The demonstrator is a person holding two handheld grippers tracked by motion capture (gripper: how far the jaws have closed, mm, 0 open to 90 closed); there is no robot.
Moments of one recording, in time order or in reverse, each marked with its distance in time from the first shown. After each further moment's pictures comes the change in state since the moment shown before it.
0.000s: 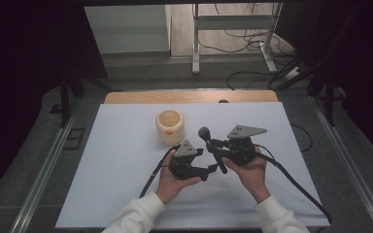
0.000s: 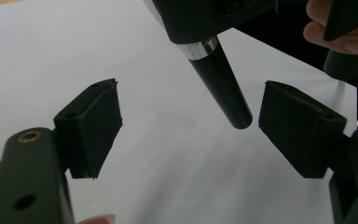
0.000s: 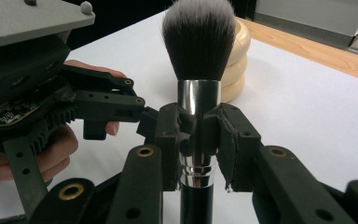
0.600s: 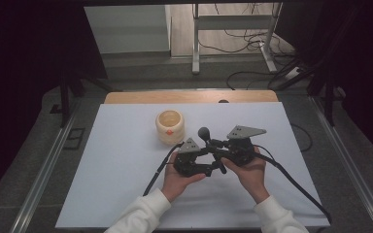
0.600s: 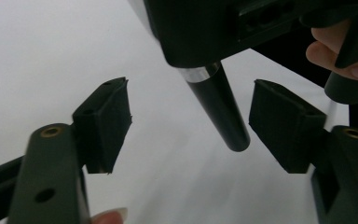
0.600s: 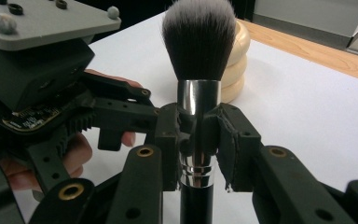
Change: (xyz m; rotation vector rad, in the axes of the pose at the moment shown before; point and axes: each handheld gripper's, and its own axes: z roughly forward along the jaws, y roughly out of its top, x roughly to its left) left arm 0.003 0.005 0.014 -0.015 -0.038 -0.046; right arm 0.001 -0.001 0.001 -0.007 -0.004 0.000
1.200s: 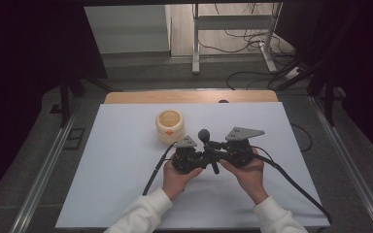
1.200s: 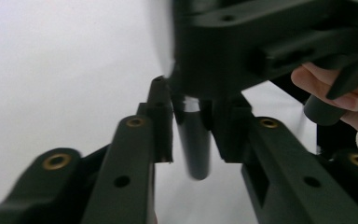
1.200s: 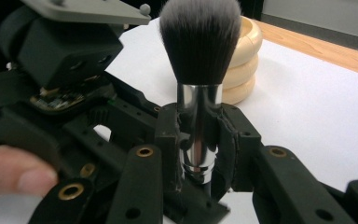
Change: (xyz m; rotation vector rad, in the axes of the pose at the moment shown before) left arm 0.015 0.001 -0.004 -0.002 -0.099 -0.113; right arm 0.004 -0.002 0.003 -0.002 0.031 0.000
